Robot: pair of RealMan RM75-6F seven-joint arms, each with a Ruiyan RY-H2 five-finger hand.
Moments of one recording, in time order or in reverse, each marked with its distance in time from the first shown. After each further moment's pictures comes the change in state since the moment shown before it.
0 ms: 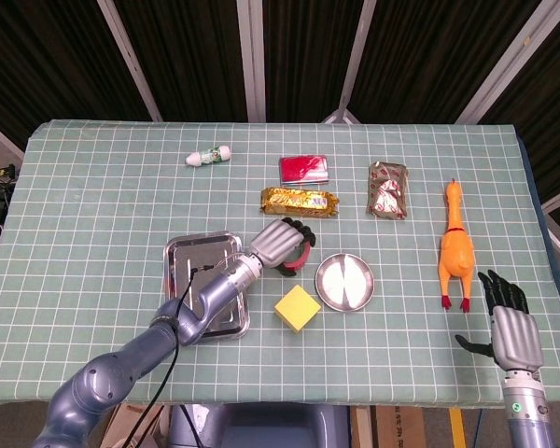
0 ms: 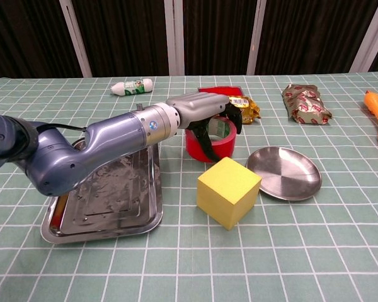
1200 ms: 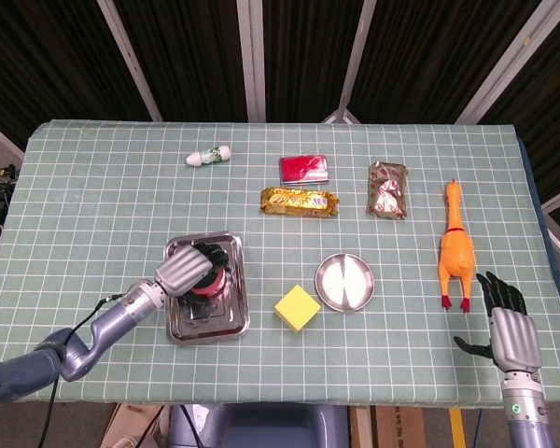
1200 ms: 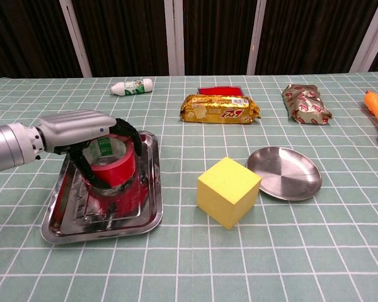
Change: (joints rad) left arm 0.389 0.479 0.258 -0.545 0.136 0.253 0.116; right arm -0.005 0.003 0.000 -0.010 -0.006 -0.003 0.017
